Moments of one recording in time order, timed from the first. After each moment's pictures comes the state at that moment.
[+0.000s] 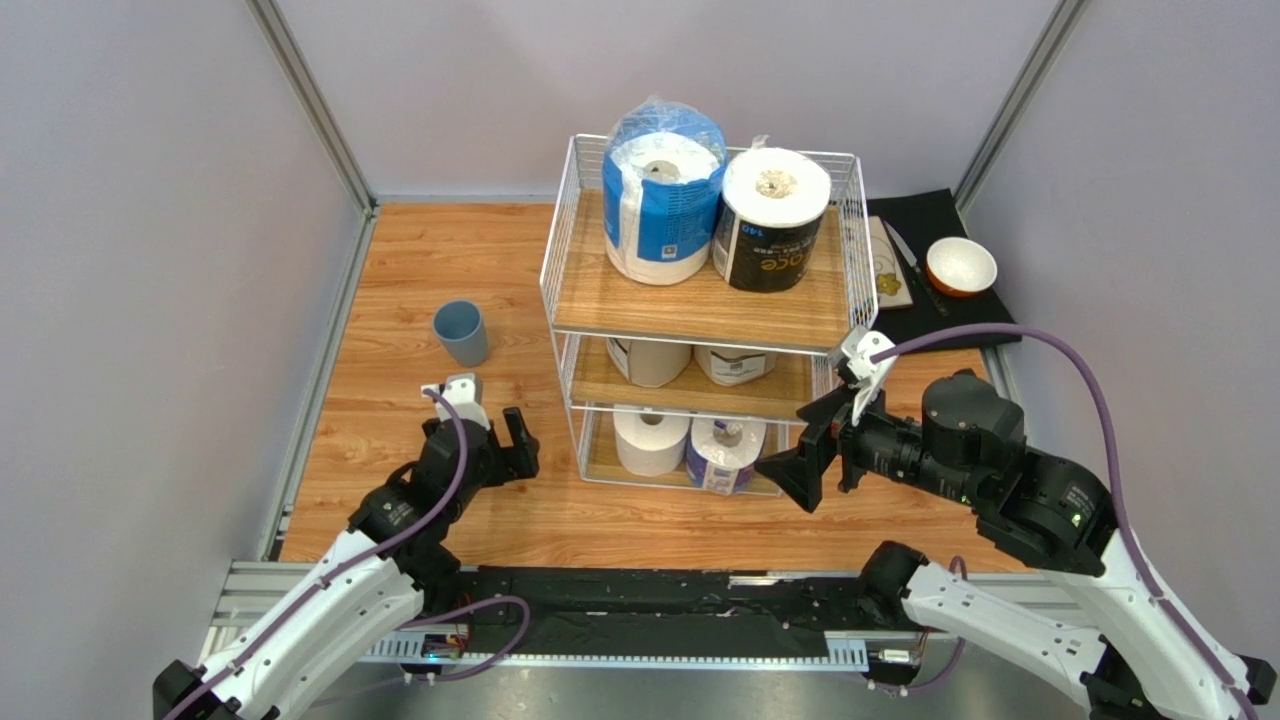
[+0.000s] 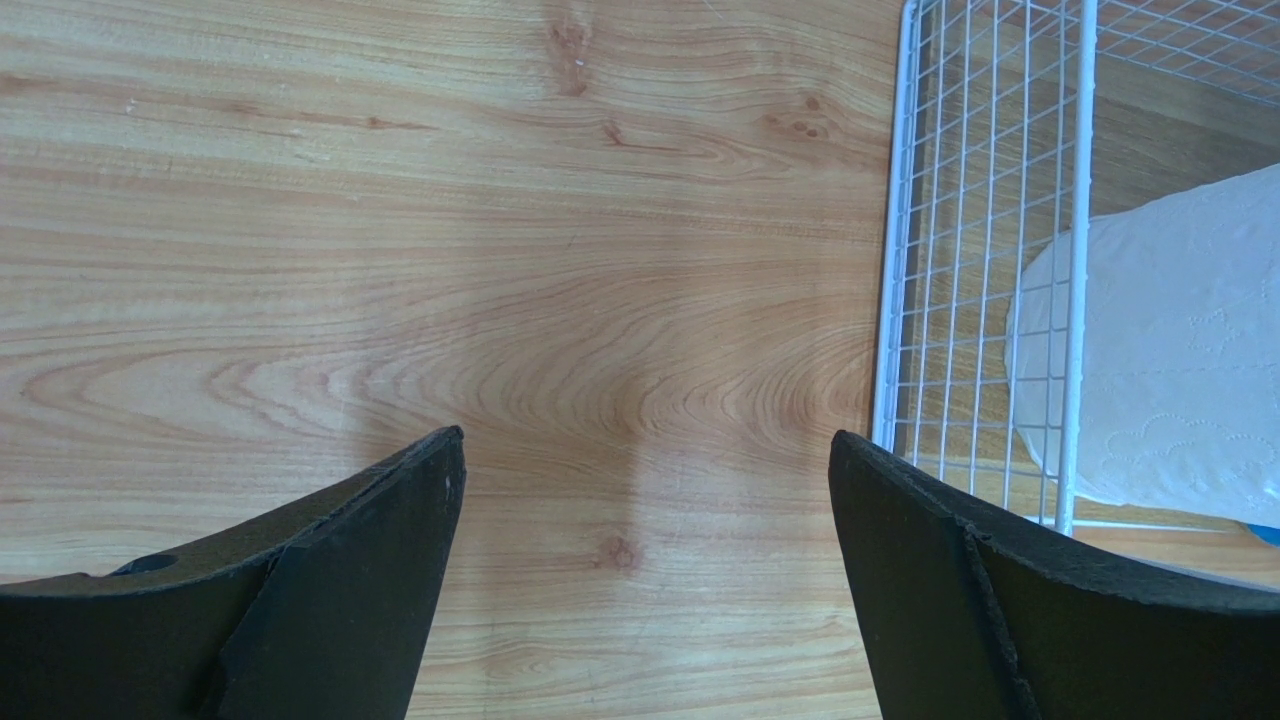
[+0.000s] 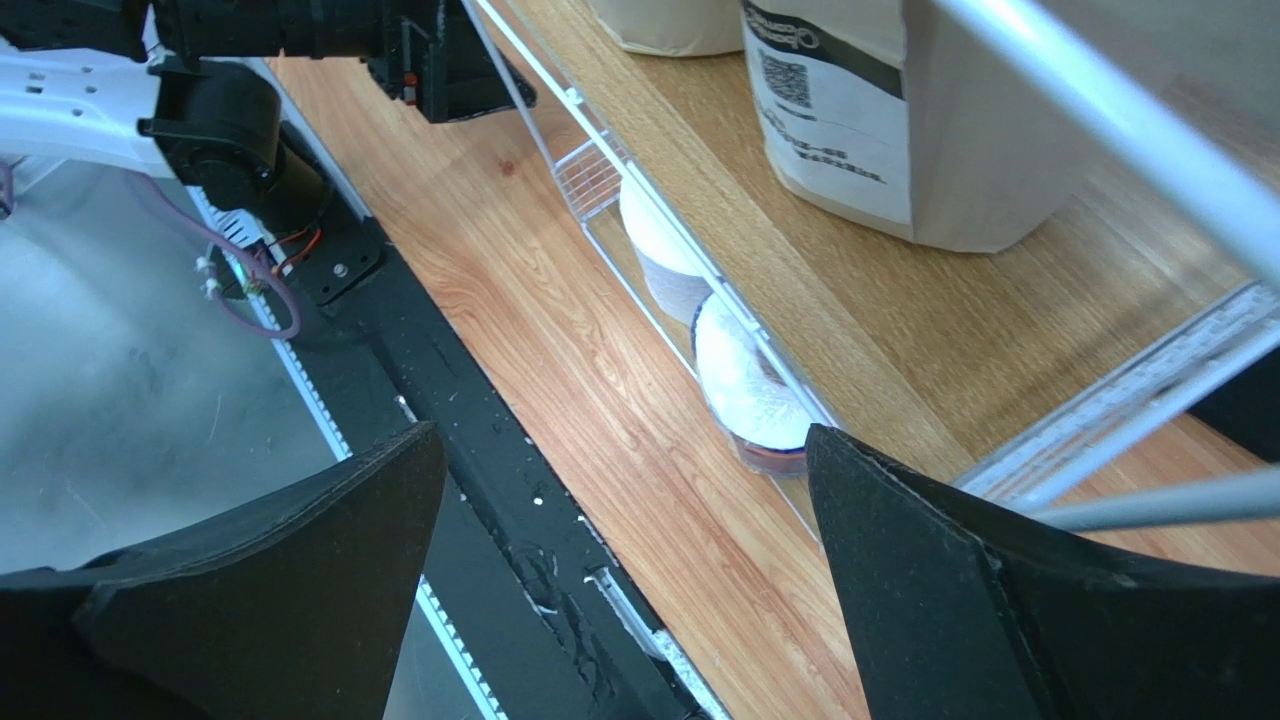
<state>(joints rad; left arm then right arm) -0.60 0.49 0.31 -0.46 -0.34 -0.58 0.86 0.63 1.13 -0.88 -0.10 0.16</state>
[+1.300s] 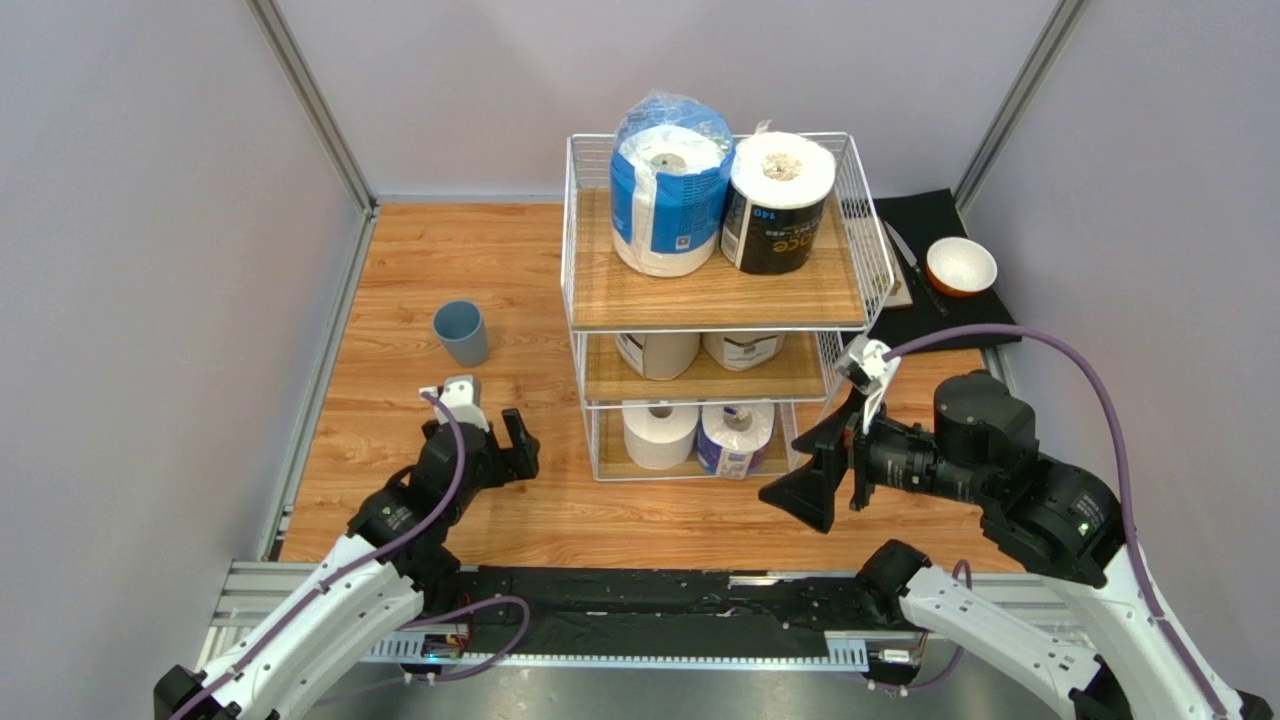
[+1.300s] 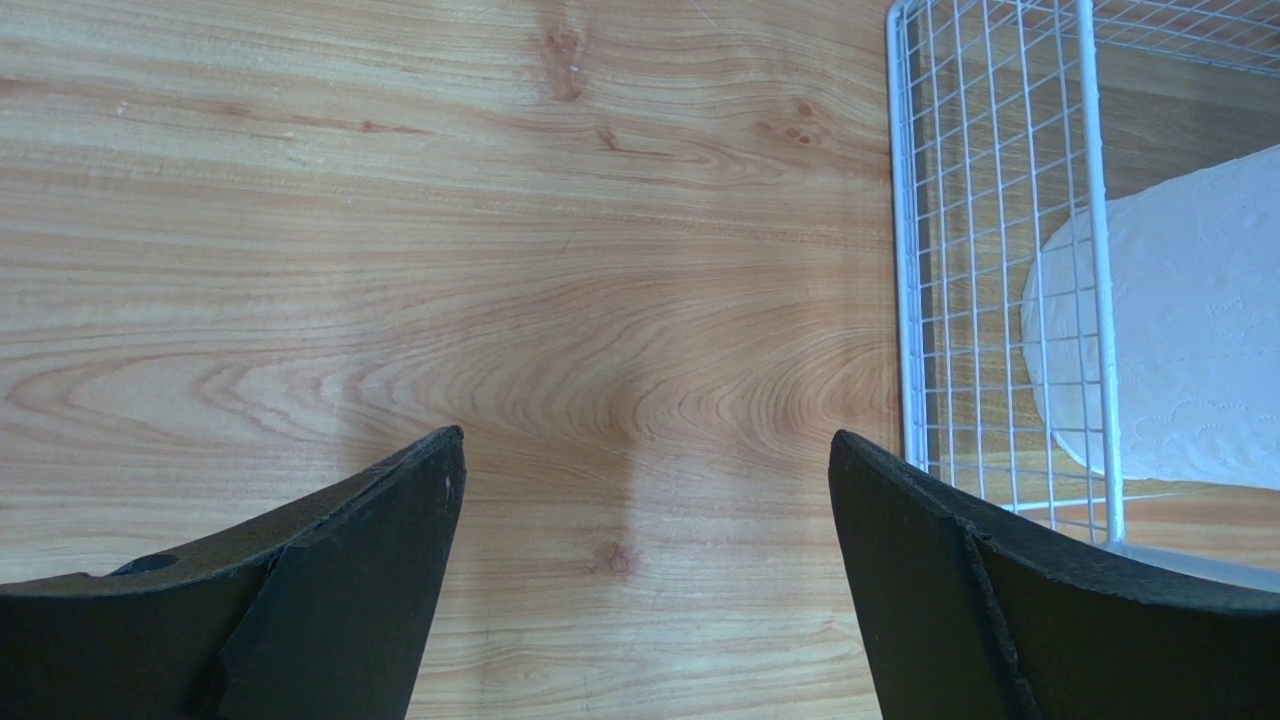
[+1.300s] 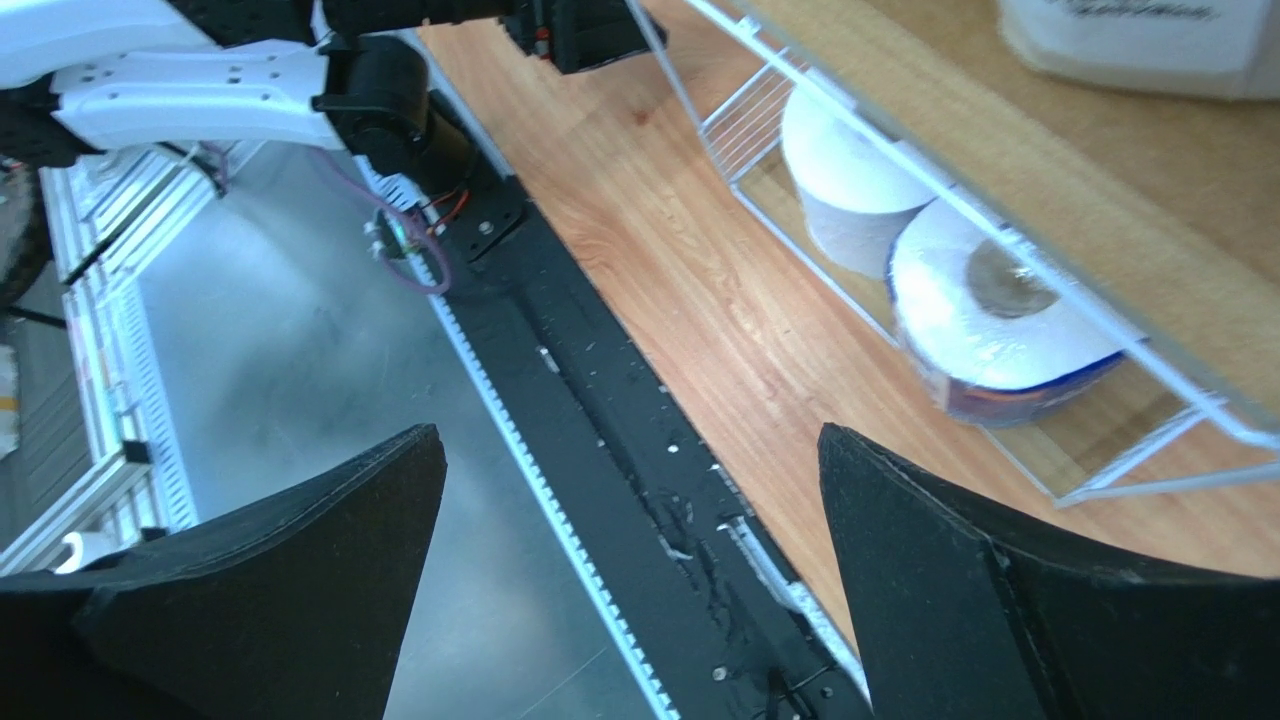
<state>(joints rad) -0.60 0.46 0.30 -0.44 -0.34 -0.58 0.71 0.62 1.14 -0.95 -0.40 0.25</state>
